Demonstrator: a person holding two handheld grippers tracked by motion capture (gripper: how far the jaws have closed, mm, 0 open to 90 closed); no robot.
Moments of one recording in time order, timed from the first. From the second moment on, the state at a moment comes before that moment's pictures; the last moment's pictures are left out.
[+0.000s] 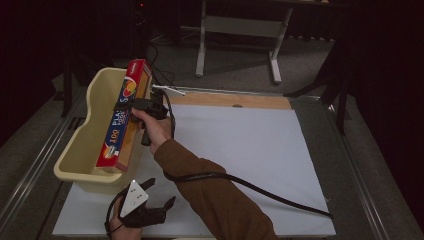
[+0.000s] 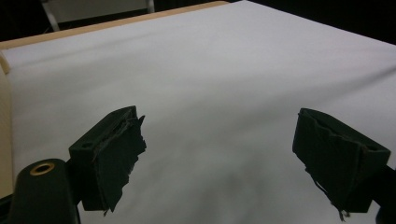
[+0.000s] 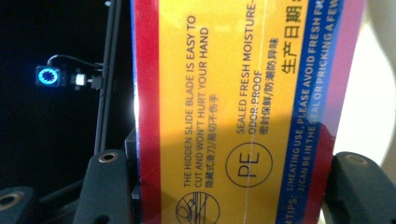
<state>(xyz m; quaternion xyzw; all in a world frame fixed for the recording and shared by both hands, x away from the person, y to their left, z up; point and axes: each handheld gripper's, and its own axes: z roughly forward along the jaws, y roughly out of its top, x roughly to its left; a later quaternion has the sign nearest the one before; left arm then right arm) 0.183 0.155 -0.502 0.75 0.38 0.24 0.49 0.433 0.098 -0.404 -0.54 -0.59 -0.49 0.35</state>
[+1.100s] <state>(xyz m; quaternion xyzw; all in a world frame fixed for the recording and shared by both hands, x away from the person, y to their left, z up) 0.183 0.155 -0.501 0.75 0.38 0.24 0.49 0.424 0.104 -0.377 -0.51 -0.66 -0.48 0.29</state>
